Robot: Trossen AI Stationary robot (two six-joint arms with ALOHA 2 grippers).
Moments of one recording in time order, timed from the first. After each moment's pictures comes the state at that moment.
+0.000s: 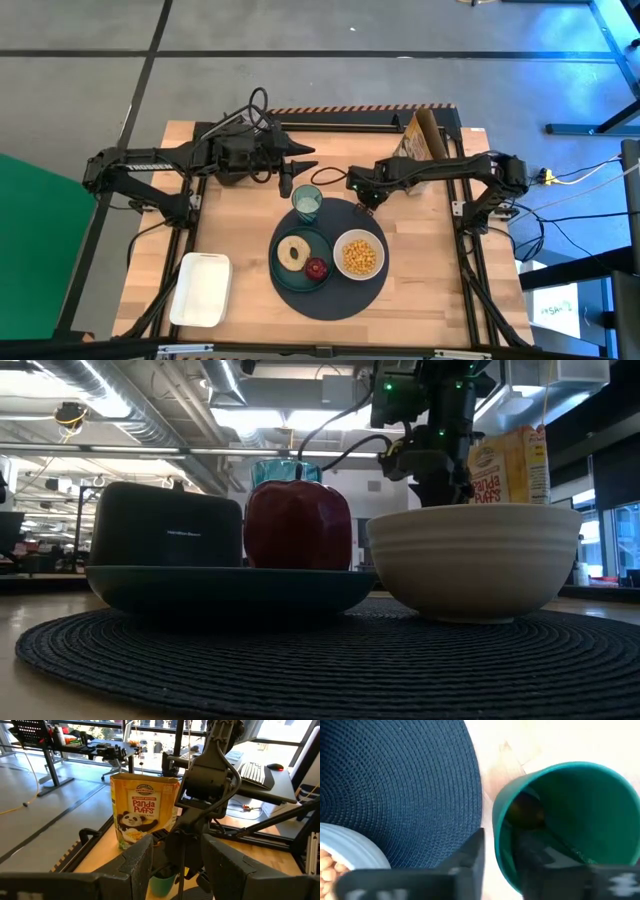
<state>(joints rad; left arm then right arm) 0.11 1.25 1.21 -0.15 -0.14 -0.10 -0.12 1.68 1.22 -0.92 0.07 0.44</state>
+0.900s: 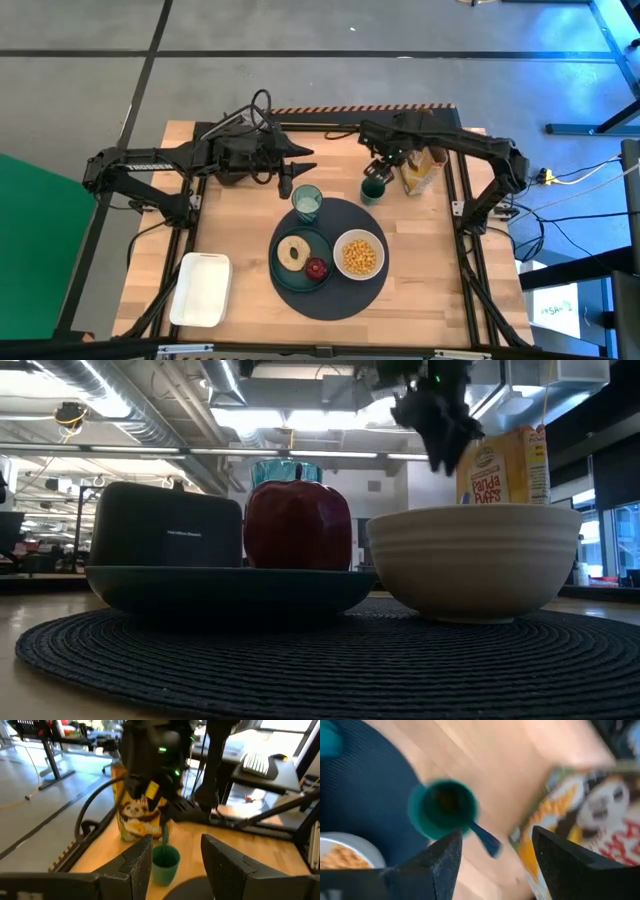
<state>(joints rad) 0.11 1.25 1.21 -0.19 -0.14 -0.10 -0.32 1.67 1.66 -1.46 0.12 0.44</state>
